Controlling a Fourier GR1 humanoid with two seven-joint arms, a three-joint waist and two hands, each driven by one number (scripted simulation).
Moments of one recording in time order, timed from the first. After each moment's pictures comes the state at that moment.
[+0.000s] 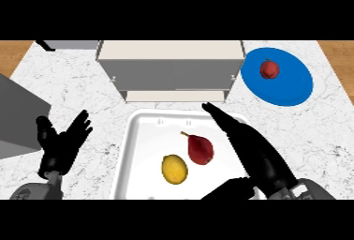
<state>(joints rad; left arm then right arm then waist) -0.07 0.34 -0.11 -1.32 0.33 0.13 0.25 -0.40 -0.42 0.62 -1.96 0.15 -0.06 0.88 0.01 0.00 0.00</state>
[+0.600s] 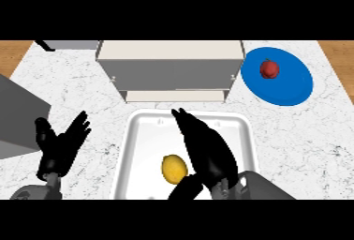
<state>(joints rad) -0.05 0.33 -0.09 -1.33 0.30 0.12 0.26 -0.52 -0.18 0.75 -1.75 0.35 -0.01 1.06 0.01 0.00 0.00</state>
